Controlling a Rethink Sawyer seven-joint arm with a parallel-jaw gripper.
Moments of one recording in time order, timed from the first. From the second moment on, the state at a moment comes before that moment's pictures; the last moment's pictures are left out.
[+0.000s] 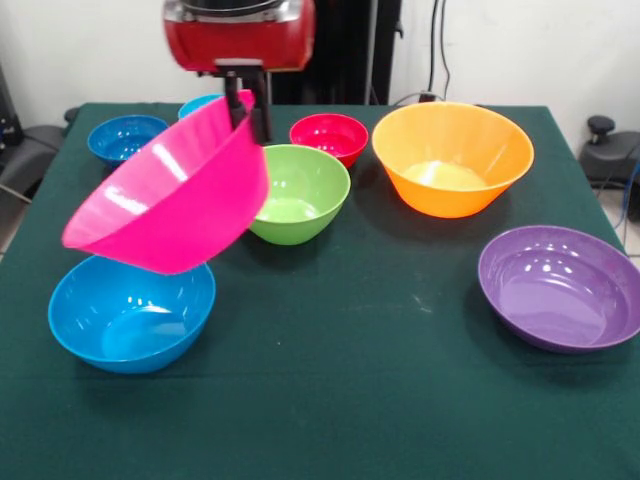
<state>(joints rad) -0.48 -0.71 0.20 1.41 -0.08 0.89 1.61</state>
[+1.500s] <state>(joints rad) -0.66 -0.64 0.41 1.41 -0.22 0.80 1.61</state>
